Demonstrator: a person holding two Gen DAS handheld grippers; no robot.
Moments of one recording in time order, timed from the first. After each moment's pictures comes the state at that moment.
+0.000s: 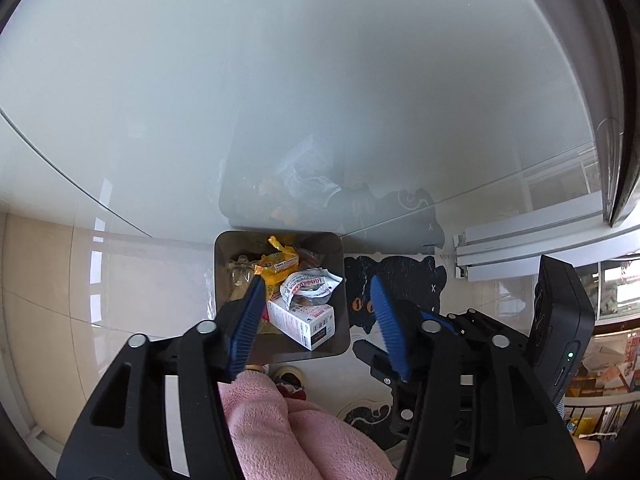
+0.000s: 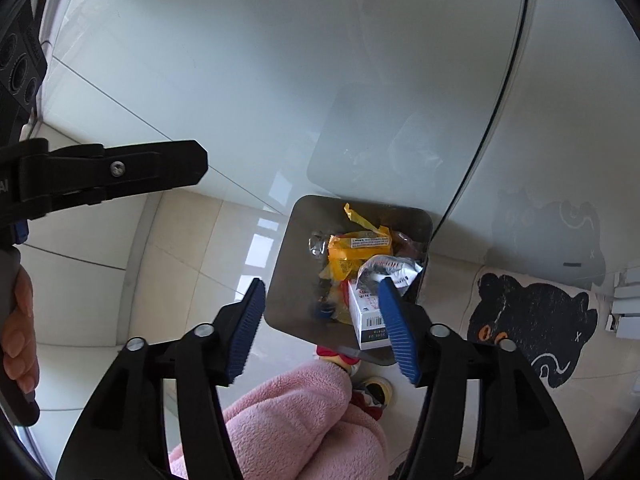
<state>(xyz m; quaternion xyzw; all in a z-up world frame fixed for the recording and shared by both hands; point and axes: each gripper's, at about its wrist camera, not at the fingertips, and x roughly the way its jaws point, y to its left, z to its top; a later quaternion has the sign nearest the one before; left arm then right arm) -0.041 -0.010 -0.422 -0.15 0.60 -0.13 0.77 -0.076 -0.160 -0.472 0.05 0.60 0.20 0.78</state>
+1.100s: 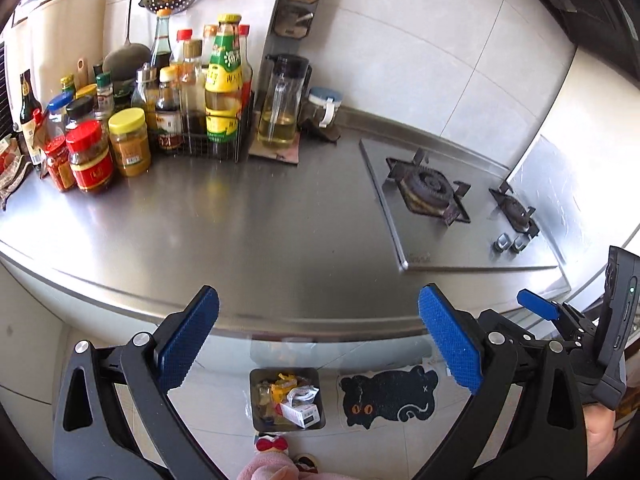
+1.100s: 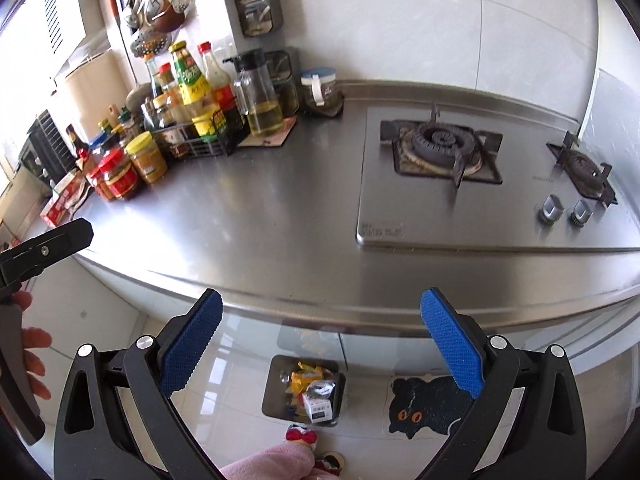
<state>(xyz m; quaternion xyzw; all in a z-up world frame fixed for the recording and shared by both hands) -0.079 -0.004 -0.048 -0.10 0.38 -0.10 0.91 -0.084 -0.245 -0.095 0.04 0.39 0.08 0.92</state>
